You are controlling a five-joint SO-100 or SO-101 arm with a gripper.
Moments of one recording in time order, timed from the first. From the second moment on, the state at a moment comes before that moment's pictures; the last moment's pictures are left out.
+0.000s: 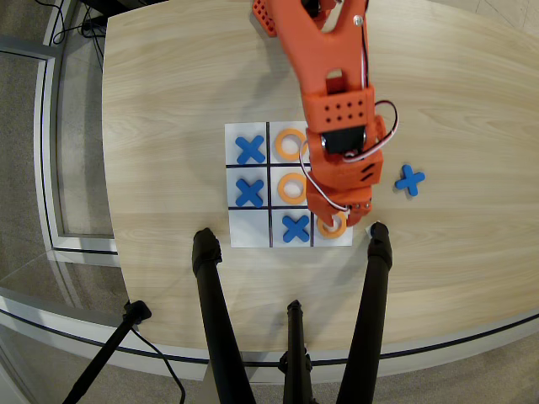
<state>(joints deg) -11.7 94.6 122.6 16.7 -77.5</state>
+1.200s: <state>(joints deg) 27.9 192.9 180.3 74.6 -92.4</state>
